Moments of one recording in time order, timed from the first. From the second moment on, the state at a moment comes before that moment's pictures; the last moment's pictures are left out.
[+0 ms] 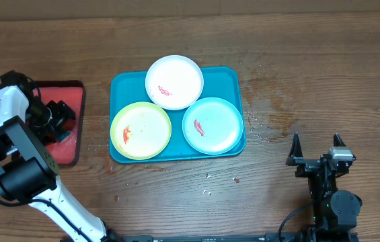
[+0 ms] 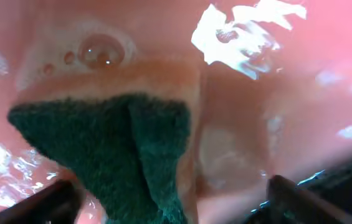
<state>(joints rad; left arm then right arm) 0.53 2.14 1.56 -1.02 0.10 -0.34 -0.04 0.01 0.02 -0.03 -0.01 0.02</state>
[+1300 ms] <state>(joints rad) 0.53 2.17 1.85 -1.26 0.04 -0.34 -0.04 0.01 0.02 -0.03 -0.01 0.02</state>
